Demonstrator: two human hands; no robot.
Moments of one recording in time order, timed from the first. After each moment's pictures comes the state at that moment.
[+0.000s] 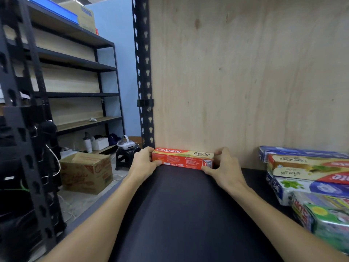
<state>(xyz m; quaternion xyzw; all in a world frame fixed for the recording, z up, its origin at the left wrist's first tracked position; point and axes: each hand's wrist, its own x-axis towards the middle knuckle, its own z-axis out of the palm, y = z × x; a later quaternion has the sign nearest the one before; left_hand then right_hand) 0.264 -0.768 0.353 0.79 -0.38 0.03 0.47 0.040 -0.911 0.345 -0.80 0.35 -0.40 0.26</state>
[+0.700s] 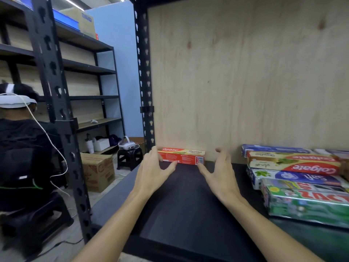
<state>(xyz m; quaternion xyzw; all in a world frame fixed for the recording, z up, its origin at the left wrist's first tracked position) 0.161 -0.709 0.361 0.76 -0.45 0.16 0.44 -0.017 -0.834 0.353 -0.79 0.33 -0.46 0.24</state>
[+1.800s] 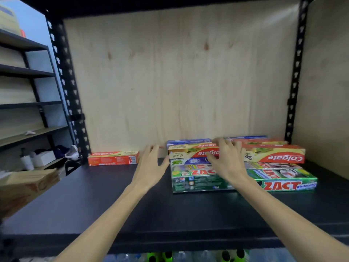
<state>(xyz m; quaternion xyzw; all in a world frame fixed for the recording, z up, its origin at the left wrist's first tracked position) -0.026 -0.795 0.385 0.70 -0.59 0.08 0.41 -0.255 -0.888 0.399 -0.77 0.48 -0.42 -0.01</state>
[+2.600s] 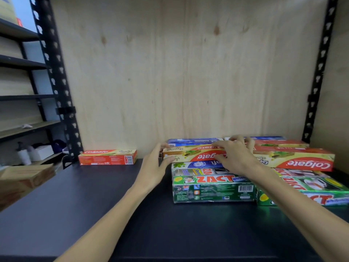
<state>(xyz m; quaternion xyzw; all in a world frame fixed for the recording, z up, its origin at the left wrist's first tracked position) -0.007 -0.842 0.365 0.62 -0.59 -0.04 0.51 -0.249 -0.949 0.408 -0.85 0.44 -0.29 -0.05</state>
